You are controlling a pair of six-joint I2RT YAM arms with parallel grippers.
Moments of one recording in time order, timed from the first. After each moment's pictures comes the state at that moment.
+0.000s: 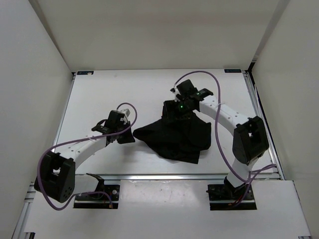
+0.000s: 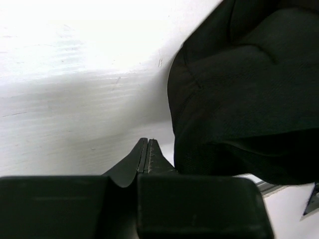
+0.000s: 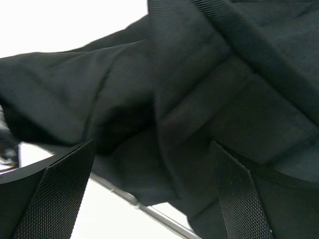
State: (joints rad) left arm -0.41 1.28 0.67 -0.35 0.16 -0.49; right arm 0.58 1.74 1.43 -0.77 -0.28 0.28
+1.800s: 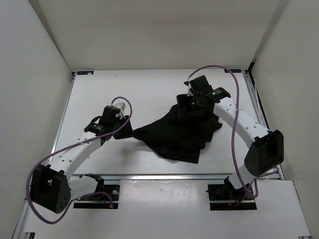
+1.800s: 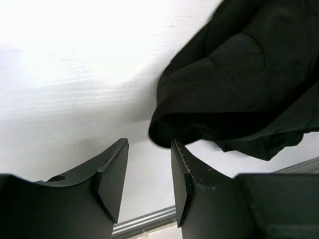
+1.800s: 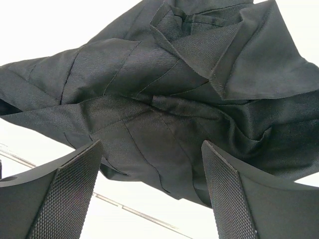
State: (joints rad) left arm -0.39 1.16 0.77 -0.48 0.12 -0.48; right arm 0.53 1.56 1.41 -0.84 -0.10 0.26
